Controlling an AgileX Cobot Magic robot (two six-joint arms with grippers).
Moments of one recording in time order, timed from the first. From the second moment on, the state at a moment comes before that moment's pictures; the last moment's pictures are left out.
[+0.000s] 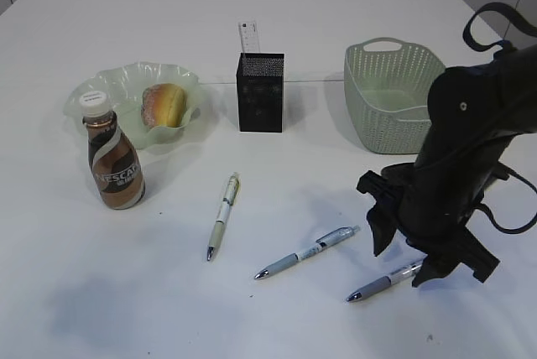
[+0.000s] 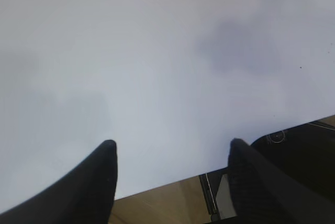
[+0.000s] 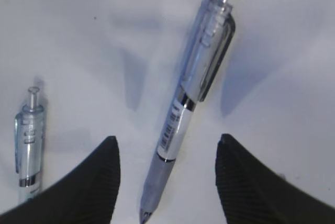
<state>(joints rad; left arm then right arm) -0.31 0.77 -0.84 0.11 1.25 -0.13 0.36 1.84 -1.02 0.11 0.76 1.16</state>
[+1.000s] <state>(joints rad) -0.31 0.77 -0.84 0.12 1.23 -0.13 0.36 1.87 -1.02 0.06 0.74 1.22</state>
